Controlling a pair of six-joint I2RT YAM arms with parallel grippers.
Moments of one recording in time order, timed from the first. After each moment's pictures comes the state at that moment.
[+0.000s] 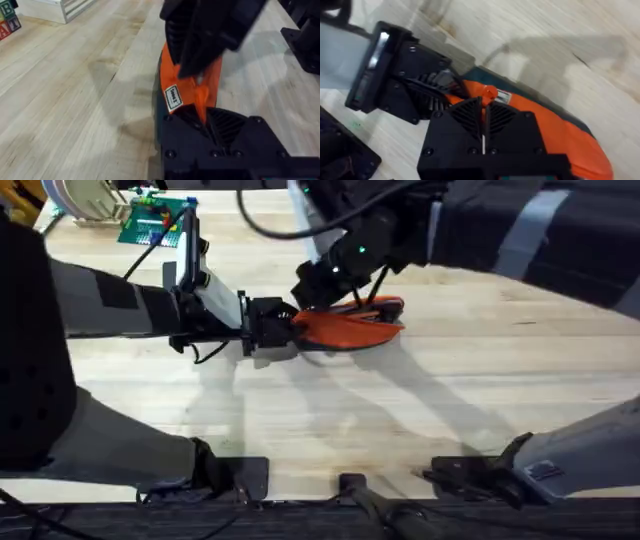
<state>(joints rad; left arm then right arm) 0.11 1.70 0.61 -0.17 1.36 1.14 0.72 1.75 1.41 -0.74 -0.11 0.14</state>
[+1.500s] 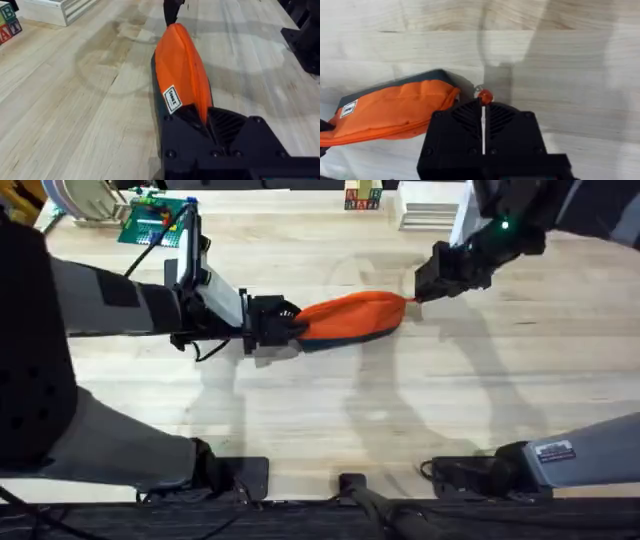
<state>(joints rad) 0.10 1.70 0.62 -0.17 1.37 1.14 0.11 1.68 1.22 -0.86 -0.18 0.21</state>
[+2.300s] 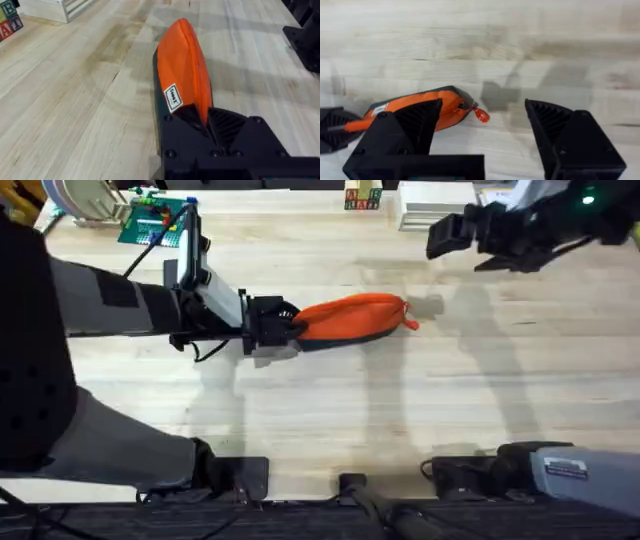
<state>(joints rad) 0.11 1.70 0.62 -0.17 1.36 1.14 0.03 1.44 1.21 -0.82 -0.18 0.21</state>
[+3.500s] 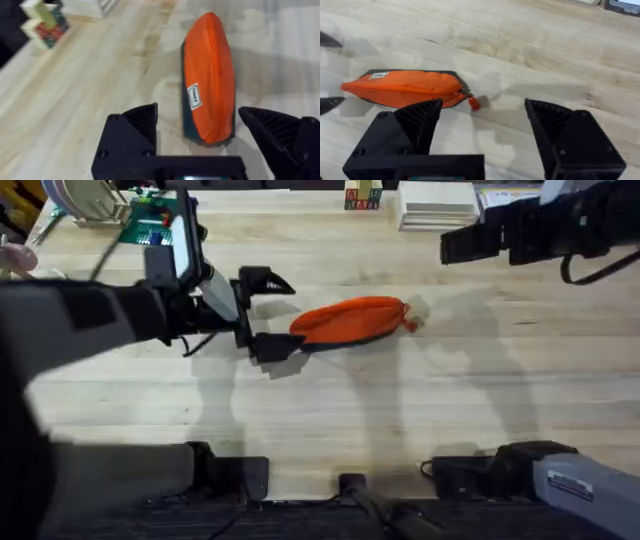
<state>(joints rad) 0.12 1.53 0.62 -0.21 1.21 1.12 0.07 1.22 1.21 -0.90 -0.18 -0.08</state>
